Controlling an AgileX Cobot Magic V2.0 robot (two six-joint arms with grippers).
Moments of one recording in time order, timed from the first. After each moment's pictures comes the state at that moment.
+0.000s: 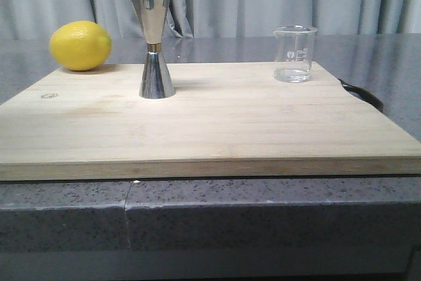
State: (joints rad) left arm -0.22 0.90 -1.06 -0.21 0.84 0.16; right arm 0.15 0.65 -0.66 -0.91 0.07 1.01
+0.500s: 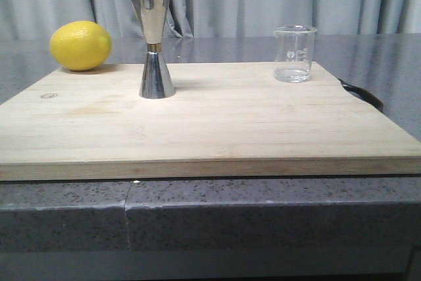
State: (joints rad) left arm -0.22 0.70 -0.89 -0.02 0.74 -0.05; right arm 0.15 0.53 -0.66 -0.90 0.13 1.02
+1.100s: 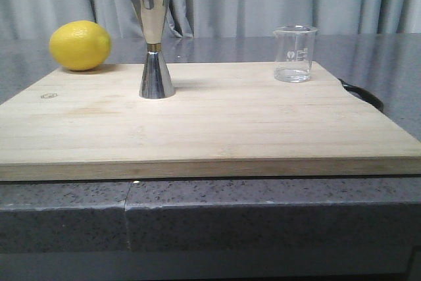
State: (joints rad) left arm -0.22 0.70 -0.88 -0.01 0.66 -0.06; right arm 0.15 0.53 -0.66 -0.89 0.13 1.02
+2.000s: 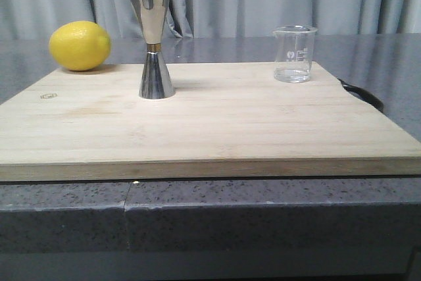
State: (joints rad) left arm -0.11 0.43 -0.56 -0.03 0.45 -0.06; right arm 0.15 0.53 -0.66 -0.89 0.13 1.02
